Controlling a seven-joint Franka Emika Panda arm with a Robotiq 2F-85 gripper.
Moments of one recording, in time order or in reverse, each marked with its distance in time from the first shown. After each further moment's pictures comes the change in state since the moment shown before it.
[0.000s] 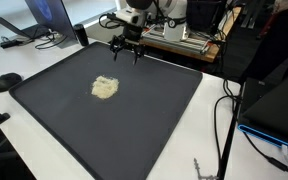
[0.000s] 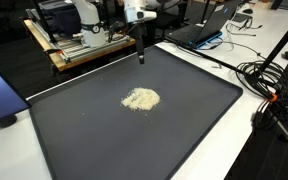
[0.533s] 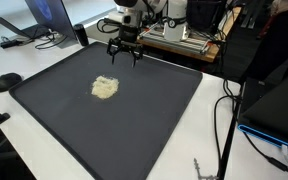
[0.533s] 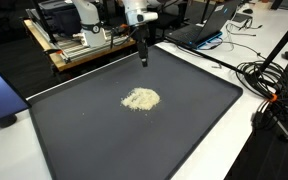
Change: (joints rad) arm -0.434 0.136 0.425 0.087 -0.032 0.081 0.000
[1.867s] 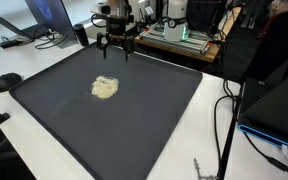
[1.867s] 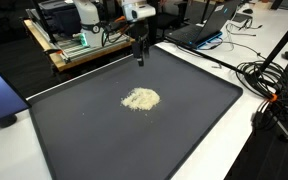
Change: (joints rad) arm -0.438 0.572 0.585 0.196 -0.195 0.550 0.001
